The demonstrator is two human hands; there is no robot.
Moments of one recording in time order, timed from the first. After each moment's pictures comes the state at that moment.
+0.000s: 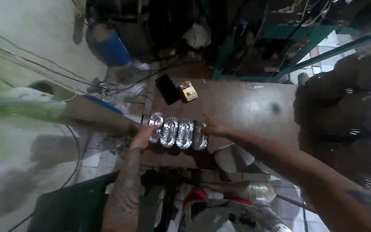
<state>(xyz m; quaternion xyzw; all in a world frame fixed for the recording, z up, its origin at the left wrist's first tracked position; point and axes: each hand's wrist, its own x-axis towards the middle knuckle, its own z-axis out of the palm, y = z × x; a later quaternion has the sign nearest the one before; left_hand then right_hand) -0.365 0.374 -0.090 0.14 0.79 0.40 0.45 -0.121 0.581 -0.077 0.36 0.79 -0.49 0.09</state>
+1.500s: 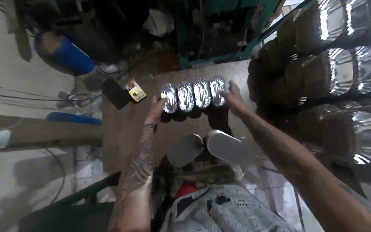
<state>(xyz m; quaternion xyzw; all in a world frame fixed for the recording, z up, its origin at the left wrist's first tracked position) -0.192 0.586 -0.109 0.24 0.75 0.45 0.43 0.106 0.734 -0.114 0.54 0.56 -0.57 -0.26</state>
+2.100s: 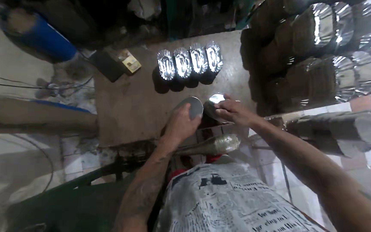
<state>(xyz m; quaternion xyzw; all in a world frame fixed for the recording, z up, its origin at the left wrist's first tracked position) -0.051 0.416 -0.007 0.52 0.74 0.18 0.39 0.191 0.553 -0.073 0.25 0.87 -0.41 -0.09</state>
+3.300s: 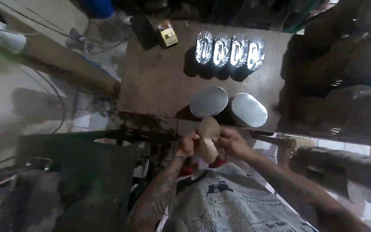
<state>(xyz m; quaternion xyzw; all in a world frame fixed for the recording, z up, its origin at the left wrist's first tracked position) -0.005 0.314 -0.099 0.07 0.55 0.59 0.59 0.152 0.440 -0.057 0.28 0.60 -0.75 -0.05</state>
